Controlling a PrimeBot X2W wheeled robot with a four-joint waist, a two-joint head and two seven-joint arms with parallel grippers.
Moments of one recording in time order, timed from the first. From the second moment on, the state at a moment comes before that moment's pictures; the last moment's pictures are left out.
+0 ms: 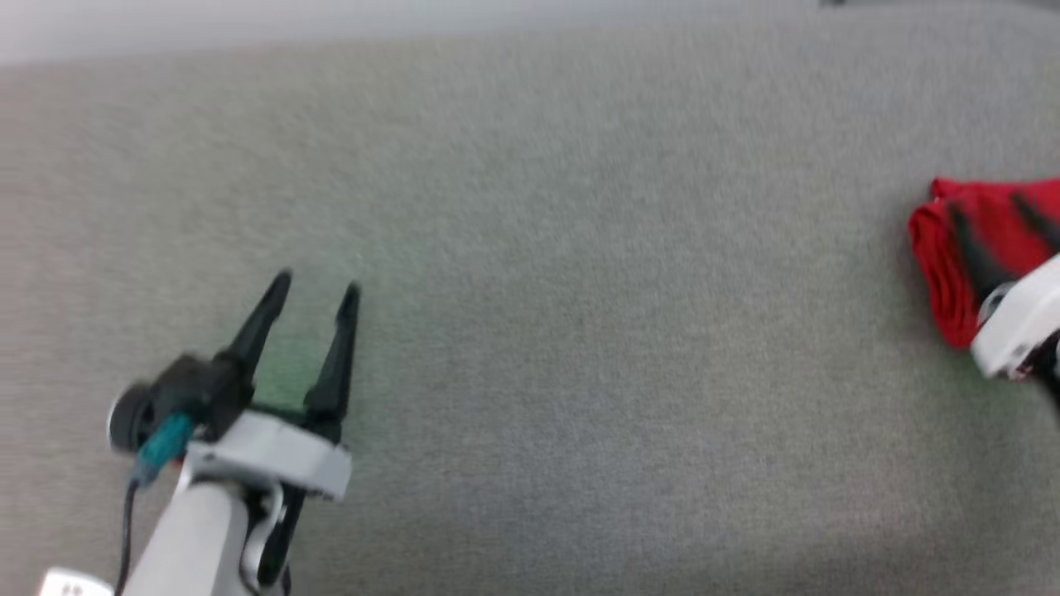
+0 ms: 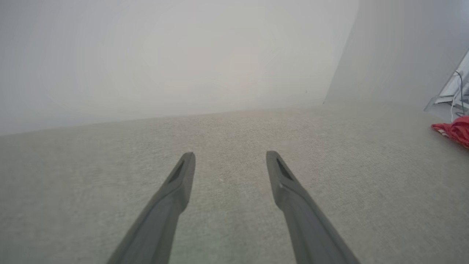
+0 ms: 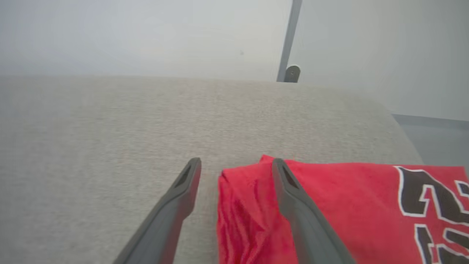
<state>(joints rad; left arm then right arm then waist) -0.34 0.30 -0.18 0.24 -0.33 -0.12 -0.26 -0.69 -0.53 0.32 0.61 0.63 0.13 0.02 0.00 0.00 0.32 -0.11</state>
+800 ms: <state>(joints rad) 0.00 0.28 -0.09 0.29 -0.35 -0.13 -0.26 -0.22 -0.40 0.27 0.49 0.64 0.13 -0.22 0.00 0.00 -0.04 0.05</state>
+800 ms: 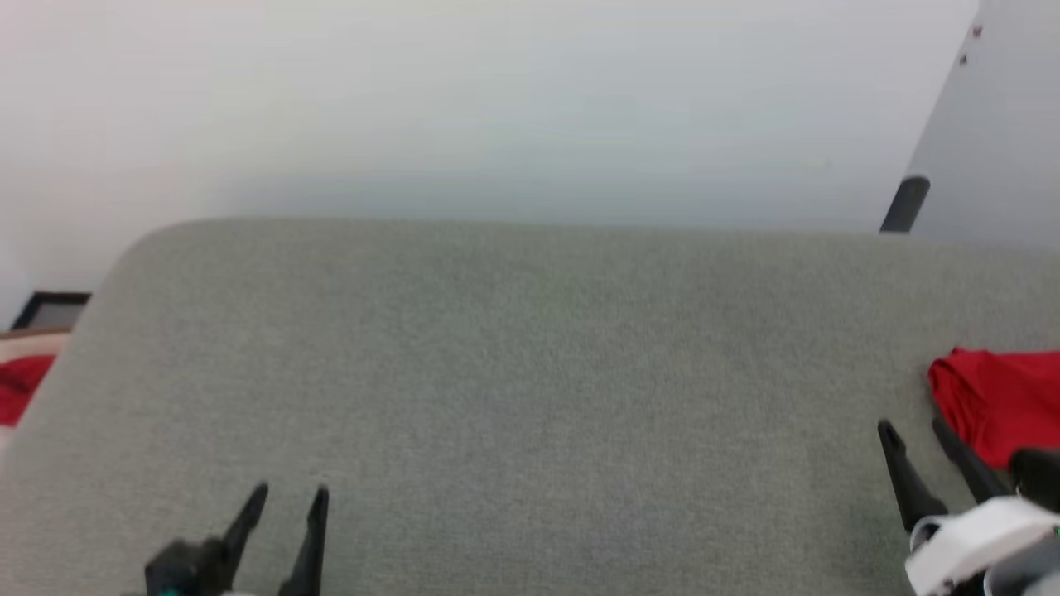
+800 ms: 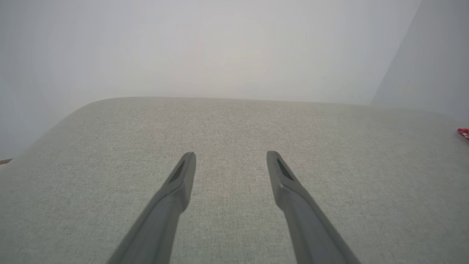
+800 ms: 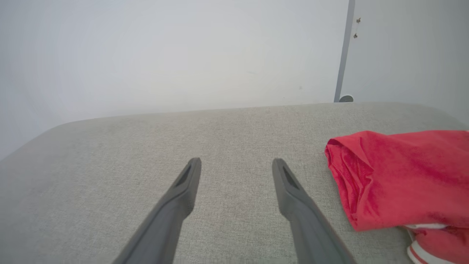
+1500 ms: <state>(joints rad) 0.20 0.29 -0.04 0.12 -0.36 -0.13 -0.26 0.19 -0.25 -0.09 0.07 0.44 0.13 -0.12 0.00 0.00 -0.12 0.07</state>
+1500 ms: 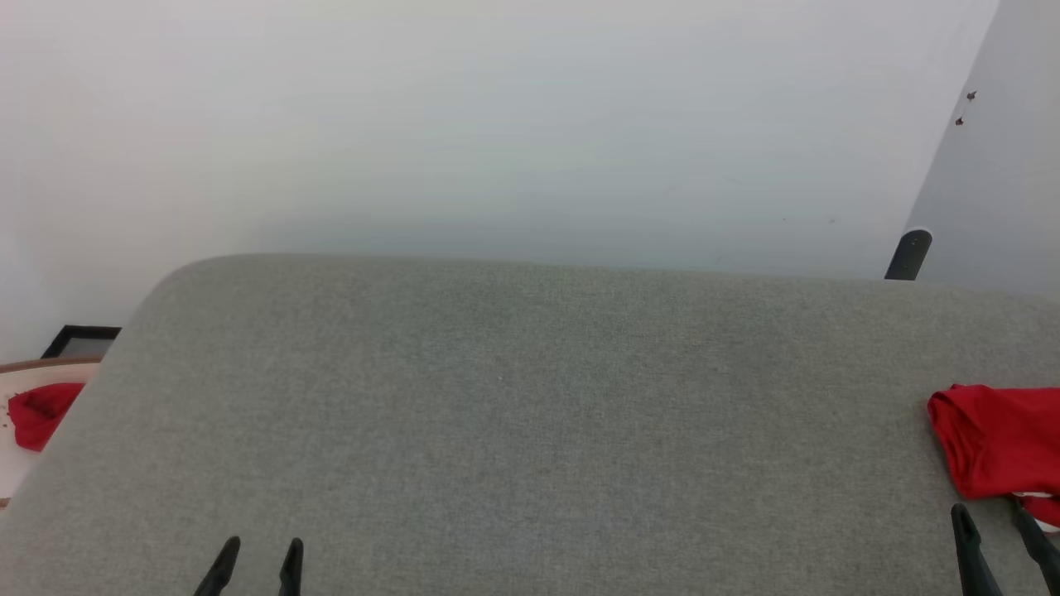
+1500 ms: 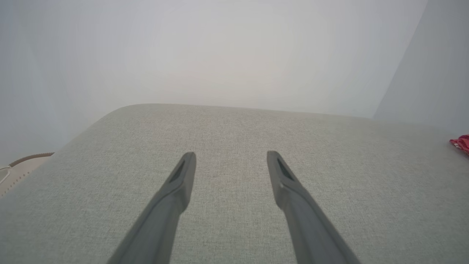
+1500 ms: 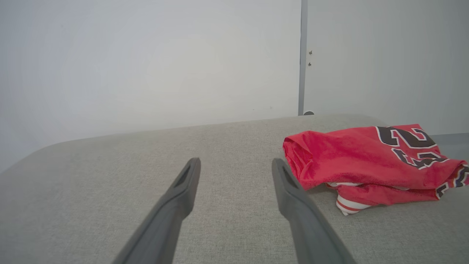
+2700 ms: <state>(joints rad) 0.23 0.30 -0.03 0.06 -0.36 -0.11 -0.26 0.27 -0.14 -0.16 -0.13 0.36 0.13 -0.06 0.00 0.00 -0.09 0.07</state>
